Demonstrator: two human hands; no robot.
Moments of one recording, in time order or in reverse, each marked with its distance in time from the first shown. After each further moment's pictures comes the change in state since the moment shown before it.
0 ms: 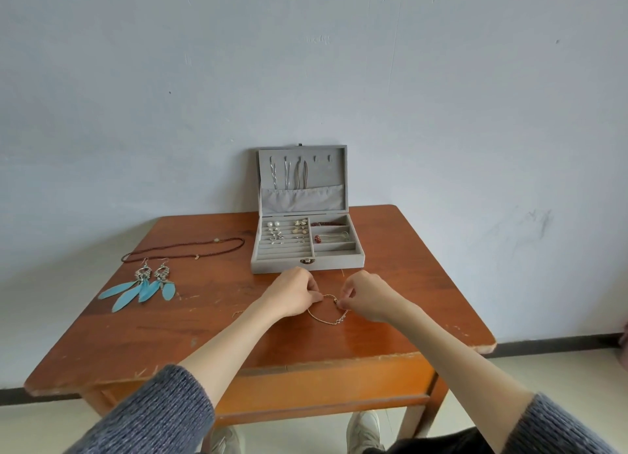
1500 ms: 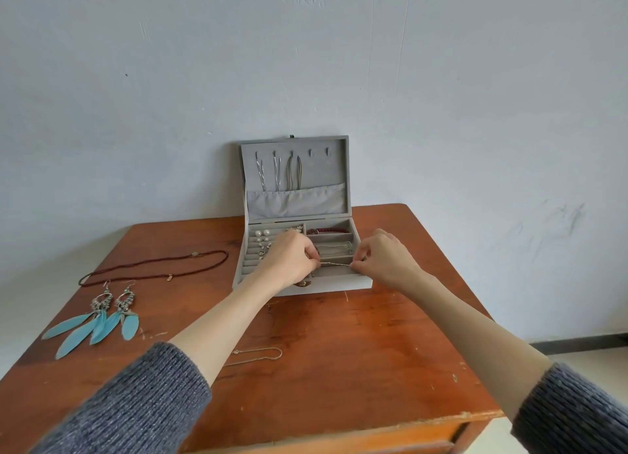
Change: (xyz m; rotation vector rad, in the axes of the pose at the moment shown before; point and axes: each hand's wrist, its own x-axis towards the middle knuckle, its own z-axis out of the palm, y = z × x) left_hand 0.091 -0.001 -0.026 -0.007 0.228 0.073; right_hand 0.095 0.033 -0.036 -0.036 0.261 -0.020
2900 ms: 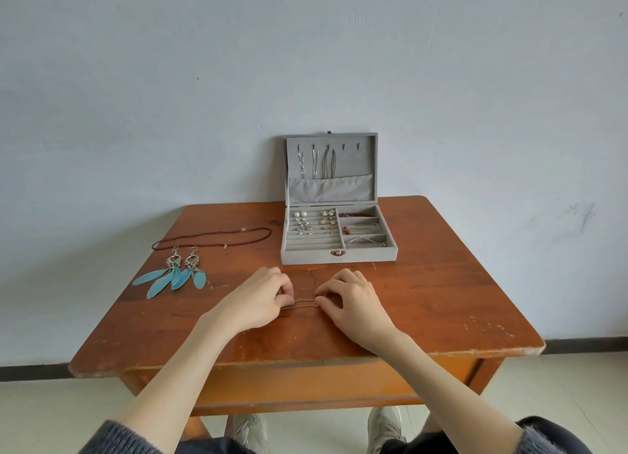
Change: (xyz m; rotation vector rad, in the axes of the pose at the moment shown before) left_hand -0.137 -0.059 -0.045 0.178 -0.236 -0.010; right_hand -0.115 -0.078 0.072 0.100 0.044 -0.268
